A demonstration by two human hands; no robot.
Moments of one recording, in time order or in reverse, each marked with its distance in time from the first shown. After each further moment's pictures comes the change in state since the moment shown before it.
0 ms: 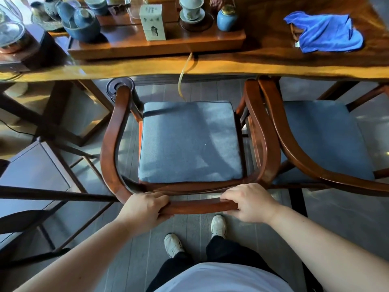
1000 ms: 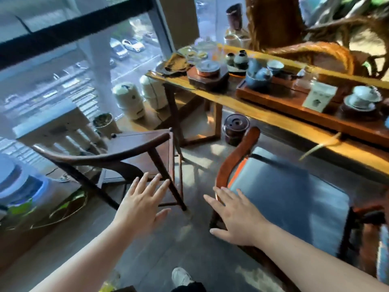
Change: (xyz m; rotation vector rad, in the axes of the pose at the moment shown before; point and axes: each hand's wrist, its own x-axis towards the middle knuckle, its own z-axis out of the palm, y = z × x) left_hand -0.227 -0.061 -0.082 0.271 0.139 -0.863; right_hand 0.166 -0.240 -0.013 -0.432 -0.082 -0.588
